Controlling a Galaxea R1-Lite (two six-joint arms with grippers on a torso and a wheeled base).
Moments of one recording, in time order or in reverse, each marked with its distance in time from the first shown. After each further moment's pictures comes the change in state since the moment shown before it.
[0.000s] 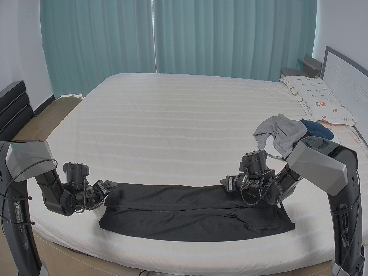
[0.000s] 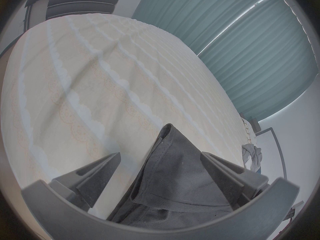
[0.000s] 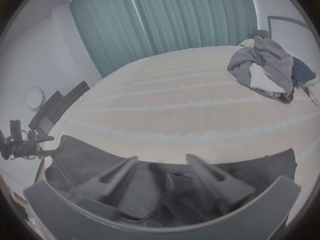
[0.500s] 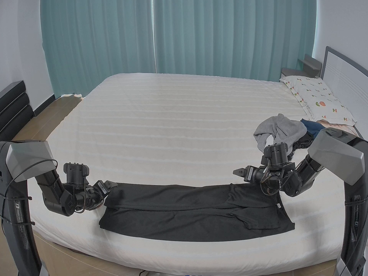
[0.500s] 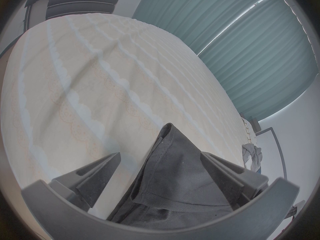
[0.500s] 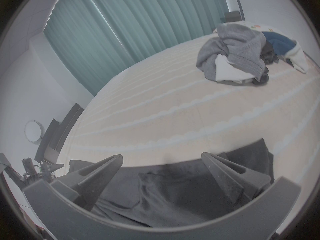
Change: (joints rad) left arm 0.000 0.001 0.000 0.000 0.000 0.000; right arm -0.118 -0.111 0.109 0.002 0.063 0.174
